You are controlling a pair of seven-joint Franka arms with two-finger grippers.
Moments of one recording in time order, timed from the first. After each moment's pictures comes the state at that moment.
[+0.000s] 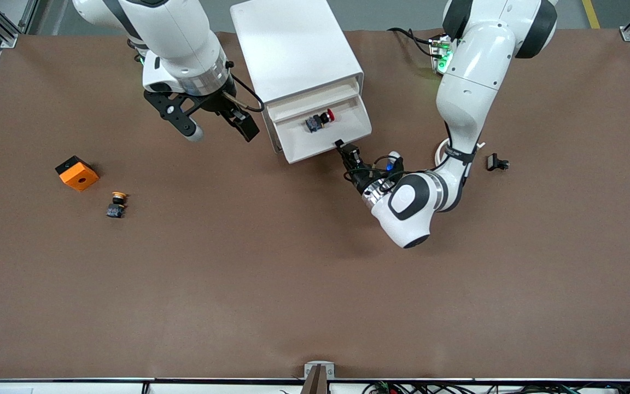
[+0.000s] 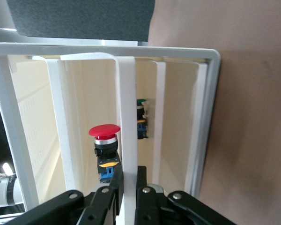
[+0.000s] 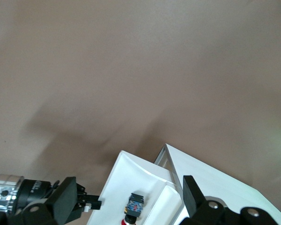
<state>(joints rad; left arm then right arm) -0.51 0.90 0.10 -1.39 -1.04 1.29 -2.25 0.61 0.14 0.01 -1.50 0.09 1.63 1.37</state>
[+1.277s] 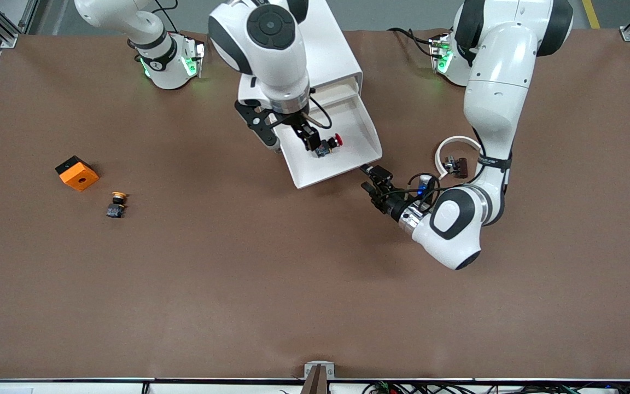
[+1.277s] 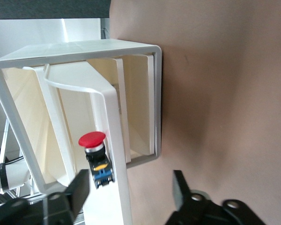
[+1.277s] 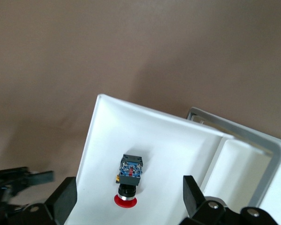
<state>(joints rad) -0.46 0.89 0.22 -1.30 -1.04 1.30 -2.14 0.81 0.35 0.01 -1.48 0.08 1.80 1.70</state>
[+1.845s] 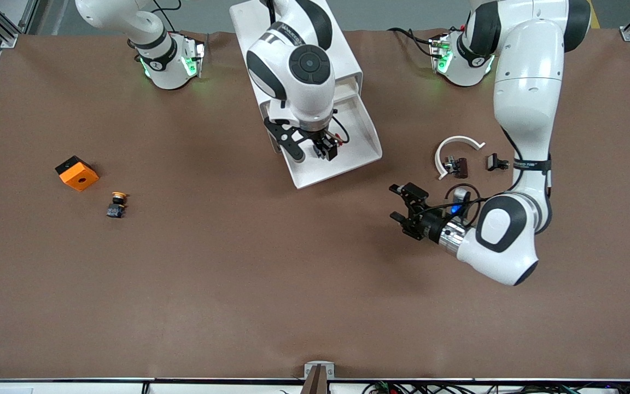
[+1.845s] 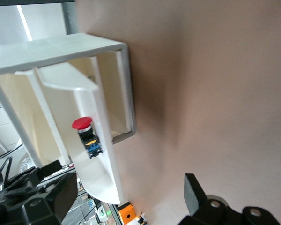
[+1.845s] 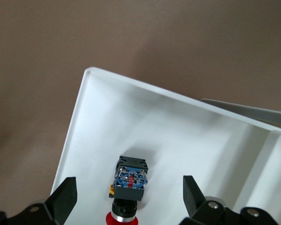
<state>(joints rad) -0.39 0.89 0.32 -1.20 -1.04 1.30 -2.02 0.86 0.49 0.01 -1.49 0.08 1.89 1.71</state>
